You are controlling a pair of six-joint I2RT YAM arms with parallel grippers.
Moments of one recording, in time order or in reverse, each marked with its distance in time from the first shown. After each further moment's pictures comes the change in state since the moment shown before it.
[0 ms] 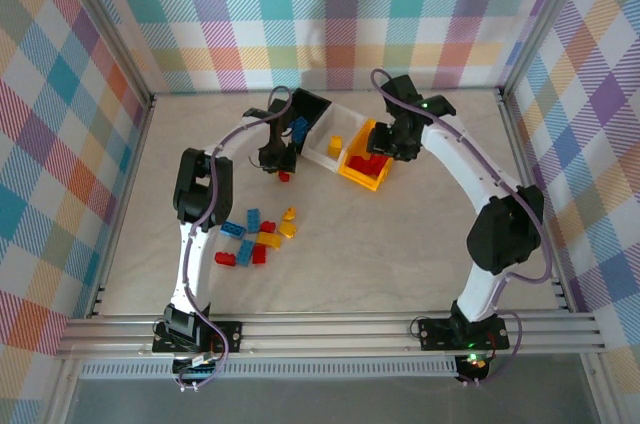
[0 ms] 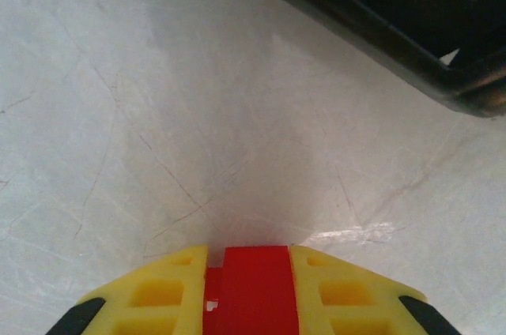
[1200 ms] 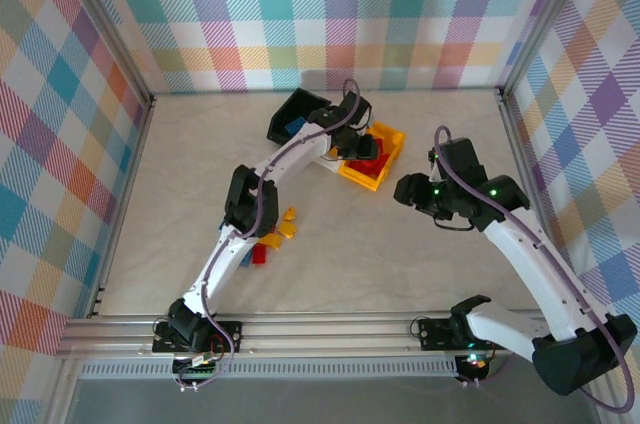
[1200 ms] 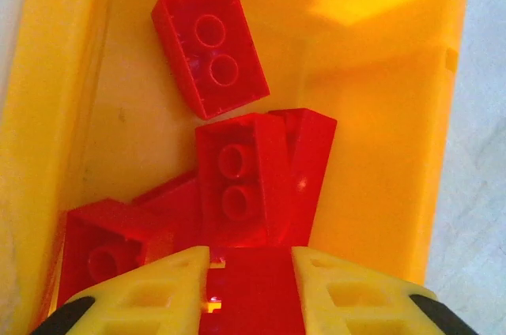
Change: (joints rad) left arm -0.302 0.269 0.574 0.092 0.196 -0.160; right arm 0.002 -0.716 -0.579 0.064 -0.113 0.152
